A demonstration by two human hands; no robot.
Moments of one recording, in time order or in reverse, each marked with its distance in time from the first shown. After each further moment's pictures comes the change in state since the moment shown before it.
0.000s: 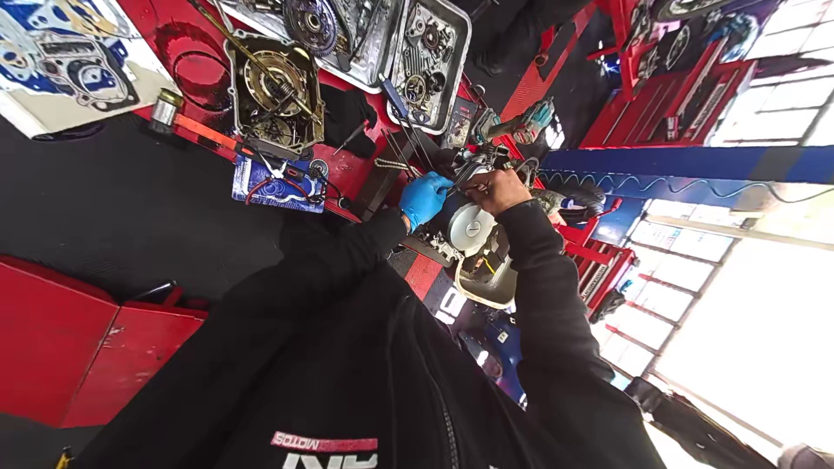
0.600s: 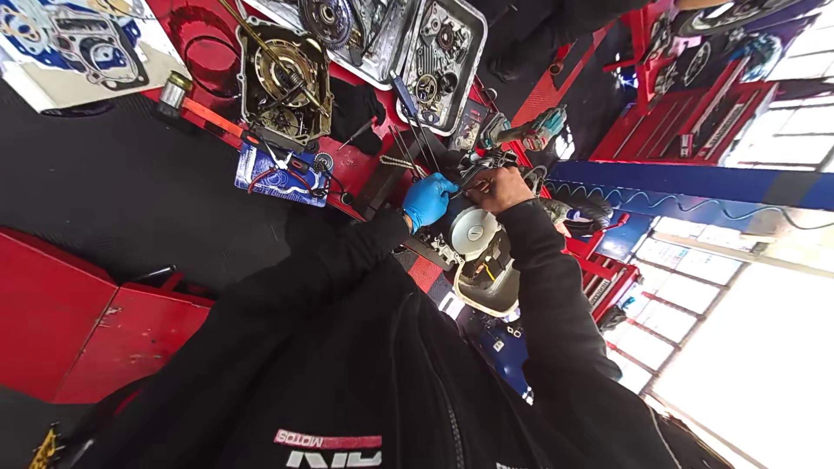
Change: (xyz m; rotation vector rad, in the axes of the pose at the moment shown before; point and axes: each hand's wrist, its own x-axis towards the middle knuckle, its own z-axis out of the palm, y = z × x) left_hand -0.007 0.003 0.002 -0.015 0.014 0.045; right_hand 0.015 0.003 0.003 -0.010 -0.049 0.096
